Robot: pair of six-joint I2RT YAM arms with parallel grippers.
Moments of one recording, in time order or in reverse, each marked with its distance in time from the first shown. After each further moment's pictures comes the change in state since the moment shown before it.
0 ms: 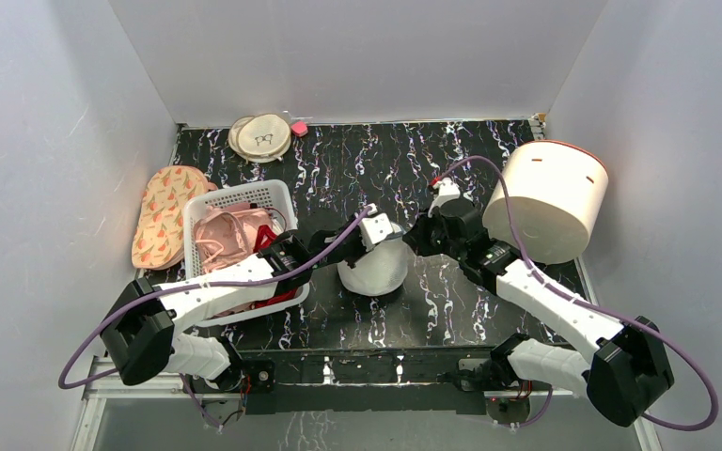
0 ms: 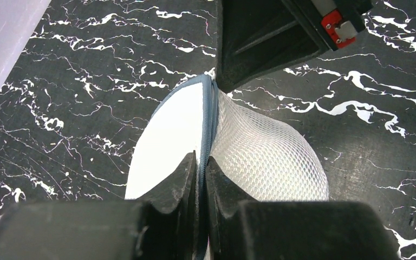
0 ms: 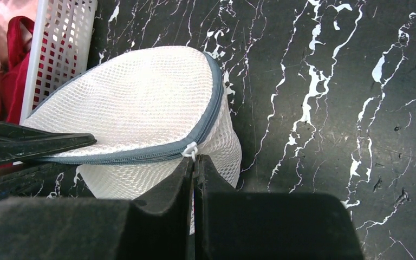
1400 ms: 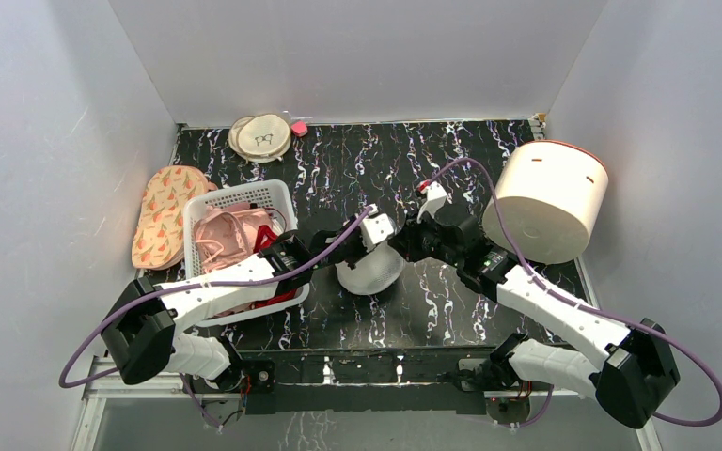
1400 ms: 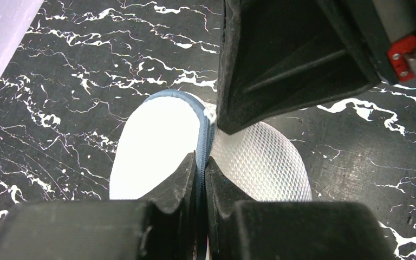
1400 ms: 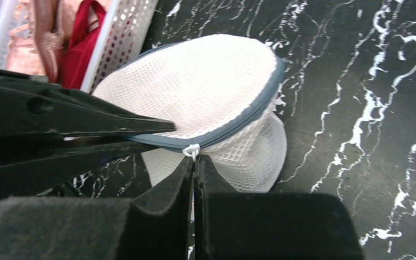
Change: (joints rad) left arm -0.003 0.005 0.002 -0.008 -0.004 -0.008; right arm 0.093 -0.032 0.000 0.069 -0.080 -0.029
